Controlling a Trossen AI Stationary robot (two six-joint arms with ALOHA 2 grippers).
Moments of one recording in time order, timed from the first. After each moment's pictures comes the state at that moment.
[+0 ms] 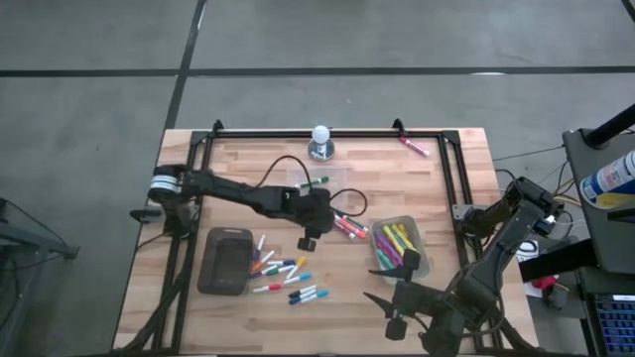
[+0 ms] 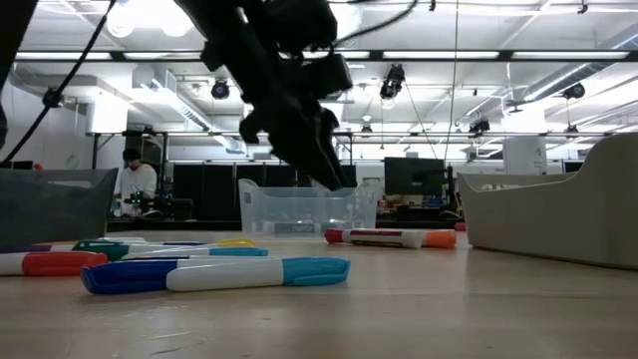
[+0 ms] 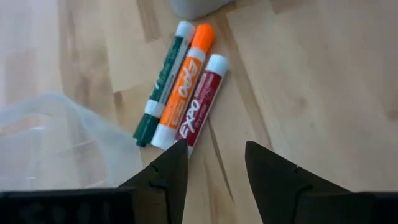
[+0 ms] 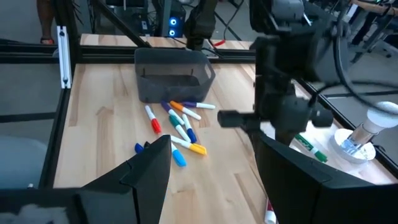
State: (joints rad) left arm -0.01 1.80 1.20 -0.27 -0.01 0.32; right arm 0.88 1.64 1.46 -0.72 1.05 0.70
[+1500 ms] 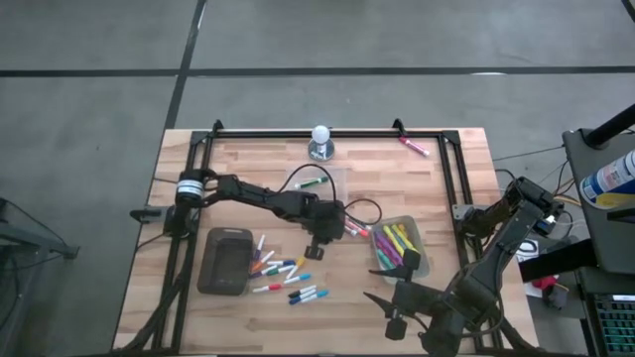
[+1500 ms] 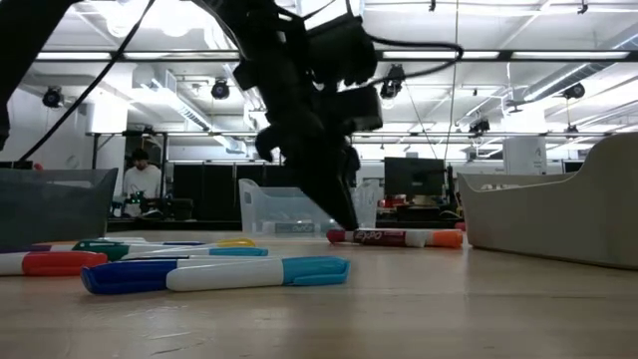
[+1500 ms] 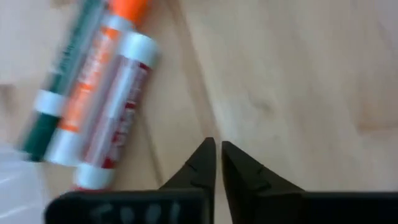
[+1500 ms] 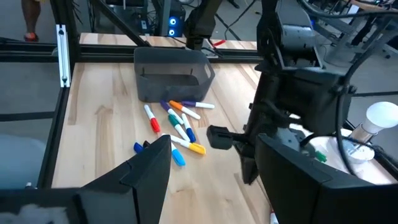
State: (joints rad) left arm -0.01 2.00 1.40 -0.43 0.14 0.23; right arm 0.88 1.64 1.45 -0.72 1.06 0.70
